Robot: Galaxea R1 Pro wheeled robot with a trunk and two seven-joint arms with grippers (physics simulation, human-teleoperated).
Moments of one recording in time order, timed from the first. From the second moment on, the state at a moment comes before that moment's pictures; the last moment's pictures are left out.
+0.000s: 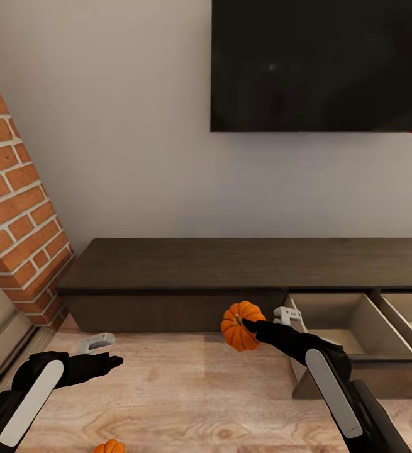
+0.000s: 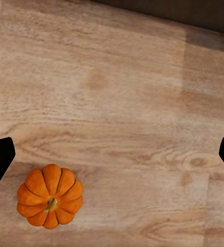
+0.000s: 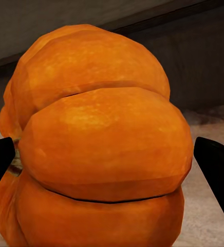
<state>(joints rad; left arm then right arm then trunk) -0.29 0.32 -0.09 -1.41 0.75 0.99 0.21 -0.33 -0.11 0.16 -1.54 -0.65 0.76 -0.11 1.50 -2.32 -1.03</state>
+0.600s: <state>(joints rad) -0.29 0.33 -0.08 -1.36 0.74 0.99 0.21 -0.33 -0.11 0.16 -1.54 -0.65 0.76 -0.10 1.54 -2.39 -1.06</state>
